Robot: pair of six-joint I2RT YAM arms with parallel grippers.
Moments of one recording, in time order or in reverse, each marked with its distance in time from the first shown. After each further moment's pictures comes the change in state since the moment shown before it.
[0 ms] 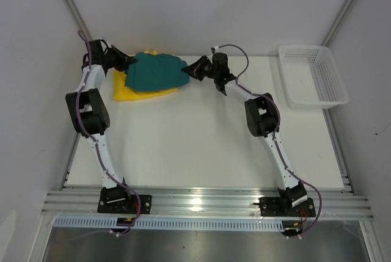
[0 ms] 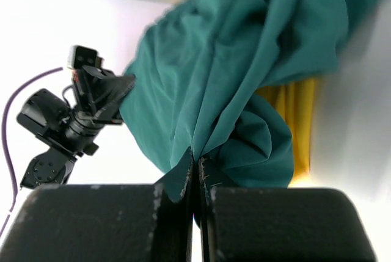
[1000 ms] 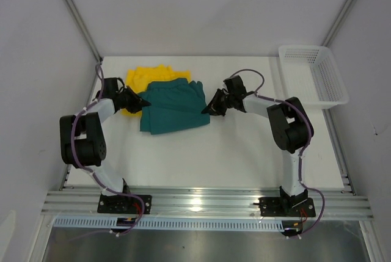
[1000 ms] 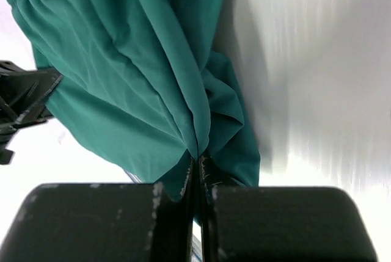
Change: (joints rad) left arm -0.094 -0.526 -0.896 0.078 -0.123 0.054; right arm -0.012 -0.609 -0.886 -0.409 -0.024 -0.272
